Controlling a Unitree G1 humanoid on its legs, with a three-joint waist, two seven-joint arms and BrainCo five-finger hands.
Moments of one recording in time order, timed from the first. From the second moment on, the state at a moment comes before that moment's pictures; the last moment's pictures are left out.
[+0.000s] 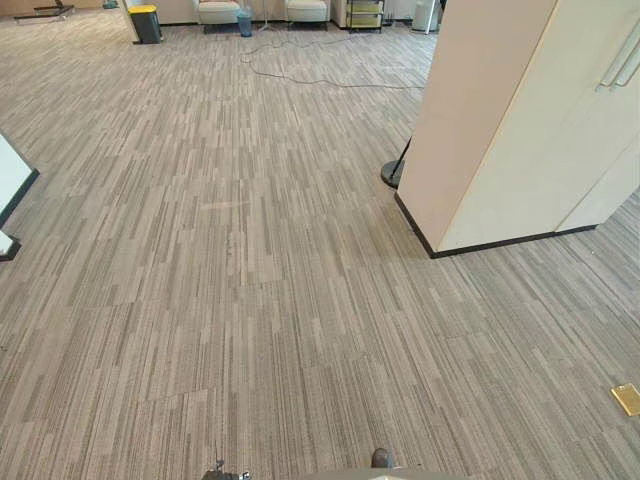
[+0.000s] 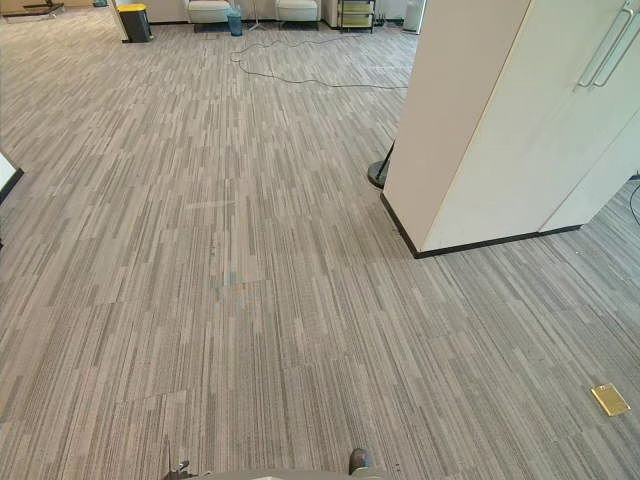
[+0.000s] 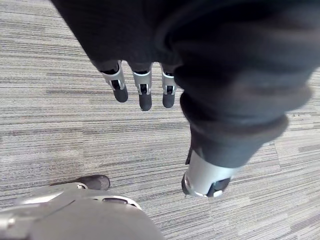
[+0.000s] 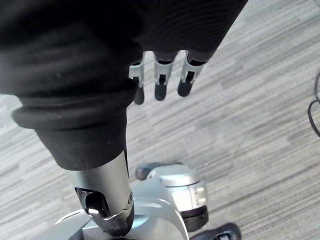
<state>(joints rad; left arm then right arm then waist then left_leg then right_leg) 0.14 0.12 0.11 1.16 0.01 -0.06 0.11 0.24 -0.09 -0.30 1.15 -0.03 -0.04 -0.03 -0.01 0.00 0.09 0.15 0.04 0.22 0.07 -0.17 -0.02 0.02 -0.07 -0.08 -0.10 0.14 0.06</state>
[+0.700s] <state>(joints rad) 0.13 0.07 0.24 1.09 -0.01 -0.10 0.11 0.21 -0.08 -0.34 1.15 0.01 -0.06 -0.06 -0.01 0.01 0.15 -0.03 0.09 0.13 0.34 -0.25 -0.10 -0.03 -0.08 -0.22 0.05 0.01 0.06</state>
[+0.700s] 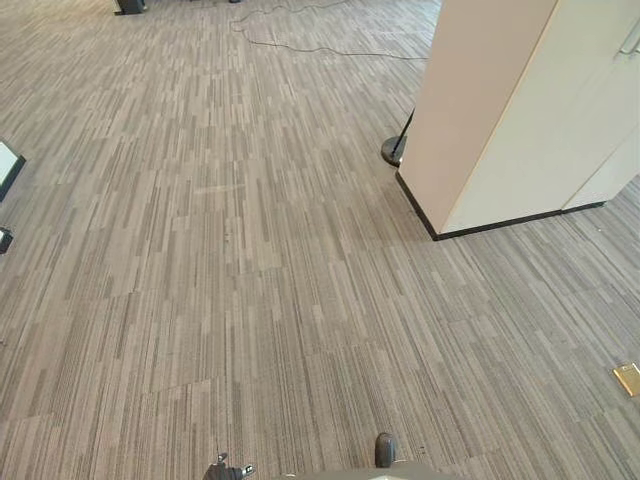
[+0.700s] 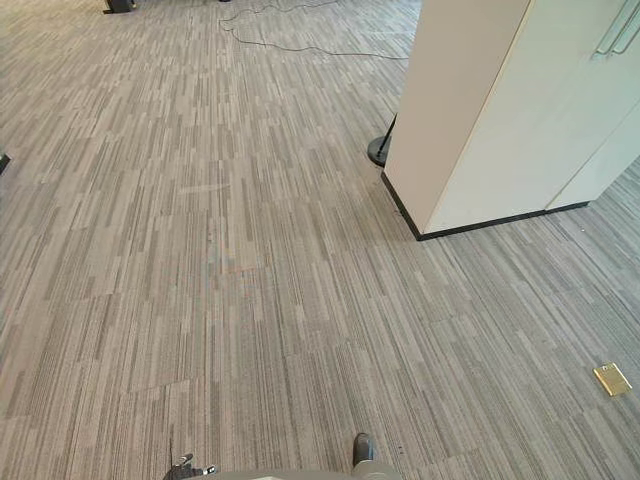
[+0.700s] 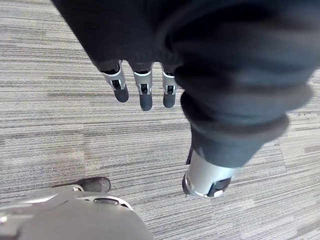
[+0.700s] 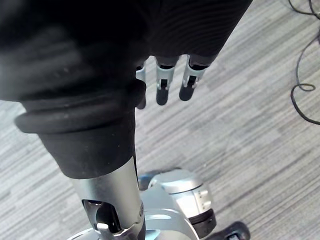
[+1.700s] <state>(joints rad) 0.09 0.00 0.34 1.05 -0.02 -0.09 0.11 0.22 -0.01 -0.39 0.99 0.03 -0.07 -0.06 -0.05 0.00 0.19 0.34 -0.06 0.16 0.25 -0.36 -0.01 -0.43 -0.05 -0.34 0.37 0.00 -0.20</state>
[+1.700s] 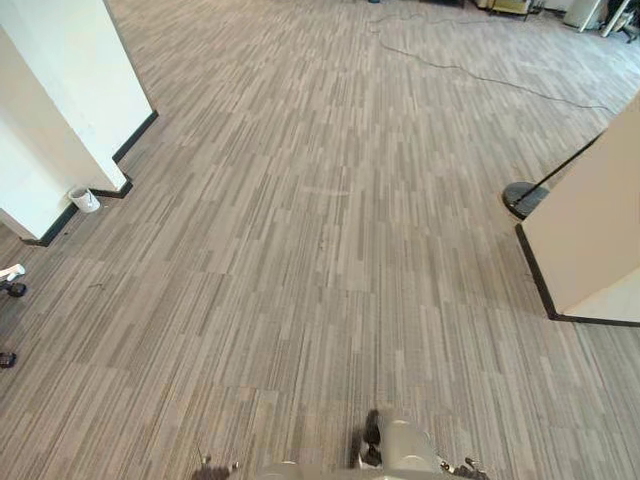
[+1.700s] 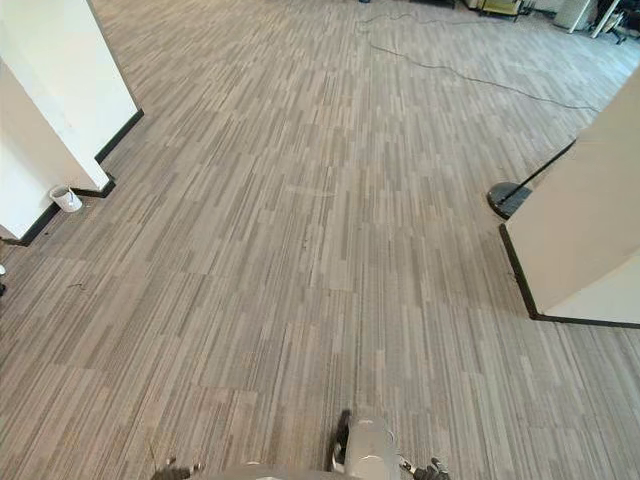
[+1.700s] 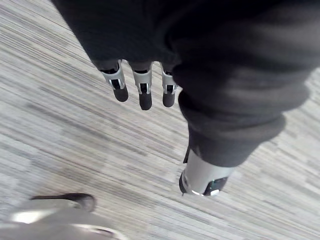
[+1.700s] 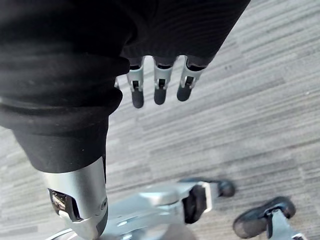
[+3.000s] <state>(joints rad) 0.15 -0.04 0.47 0.98 -0.04 -0.09 0.12 0.09 -0.03 -0.32 0.95 0.03 -0.06 -0.04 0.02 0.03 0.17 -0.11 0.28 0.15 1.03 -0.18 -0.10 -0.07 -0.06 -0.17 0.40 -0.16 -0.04</state>
